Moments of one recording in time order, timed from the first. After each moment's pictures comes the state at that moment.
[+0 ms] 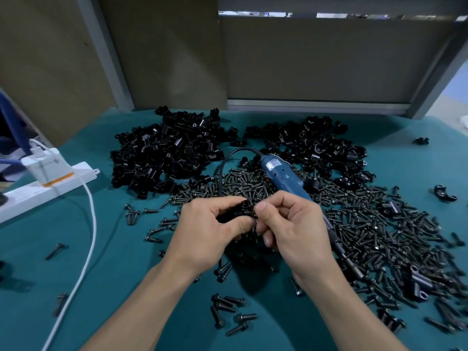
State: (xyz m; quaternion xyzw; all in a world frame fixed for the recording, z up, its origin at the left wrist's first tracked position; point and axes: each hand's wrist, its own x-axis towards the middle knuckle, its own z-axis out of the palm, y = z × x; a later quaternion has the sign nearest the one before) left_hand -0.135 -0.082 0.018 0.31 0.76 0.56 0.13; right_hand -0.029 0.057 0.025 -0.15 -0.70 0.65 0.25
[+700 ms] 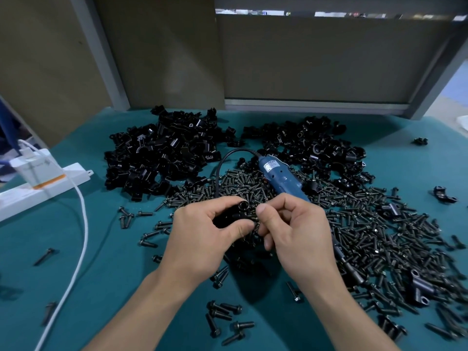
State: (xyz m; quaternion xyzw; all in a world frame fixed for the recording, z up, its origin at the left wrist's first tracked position) left_hand -0.129 -0.080 0.014 0.32 0.77 0.55 0.03; right_hand -0.025 0.058 0.025 -0.19 -0.76 0.56 0.28
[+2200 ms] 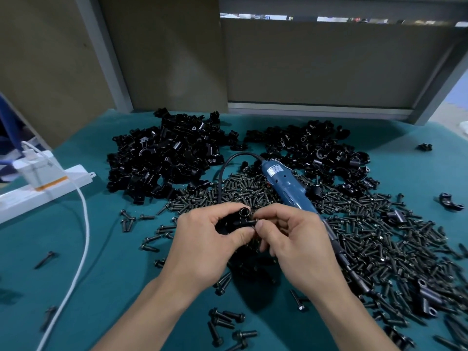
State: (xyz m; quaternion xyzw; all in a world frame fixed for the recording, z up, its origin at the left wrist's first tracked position) left_hand -0.129 -0.079 0.015 0.36 0.77 0.53 0.03; right_hand -0.029 0.065 0.018 -0.13 -0.79 0.55 0.24
